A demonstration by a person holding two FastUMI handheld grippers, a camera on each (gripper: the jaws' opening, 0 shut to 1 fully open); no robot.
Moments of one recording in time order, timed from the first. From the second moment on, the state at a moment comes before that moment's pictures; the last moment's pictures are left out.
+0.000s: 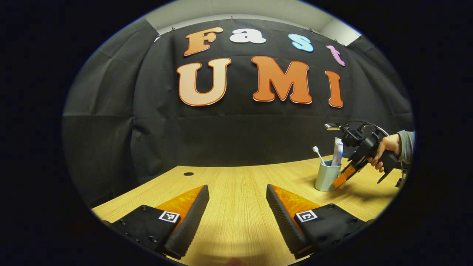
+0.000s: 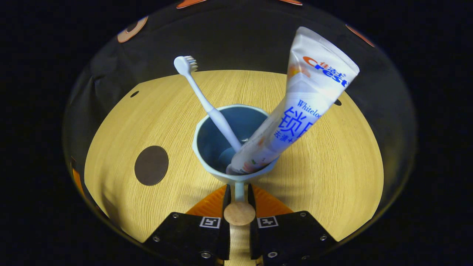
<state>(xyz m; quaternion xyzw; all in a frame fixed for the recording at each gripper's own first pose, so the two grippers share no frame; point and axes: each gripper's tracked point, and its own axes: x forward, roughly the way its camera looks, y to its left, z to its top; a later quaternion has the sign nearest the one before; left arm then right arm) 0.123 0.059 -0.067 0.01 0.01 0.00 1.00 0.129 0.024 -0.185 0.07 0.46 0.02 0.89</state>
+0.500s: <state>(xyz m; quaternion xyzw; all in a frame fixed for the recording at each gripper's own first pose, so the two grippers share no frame) 0.117 0.058 -0.071 0.00 0.01 0.00 1.00 0.137 0.020 -0.187 0.05 0.41 0.05 0.91</state>
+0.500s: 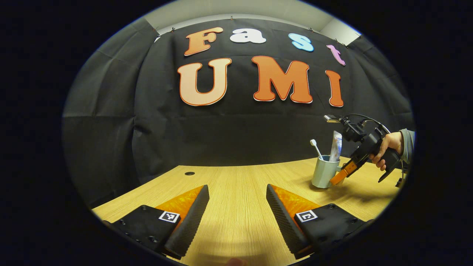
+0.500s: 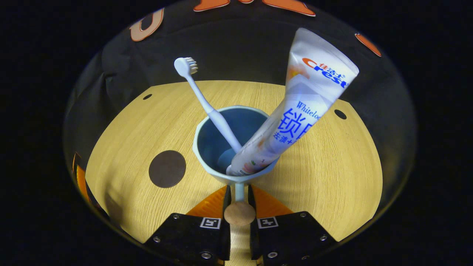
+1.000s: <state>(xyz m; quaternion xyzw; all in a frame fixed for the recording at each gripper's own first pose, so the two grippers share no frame) 0.112 0.053 -0.073 0.00 0.02 0.01 1.00 0.139 0.014 -0.188 0.03 0.39 0.09 0.91</state>
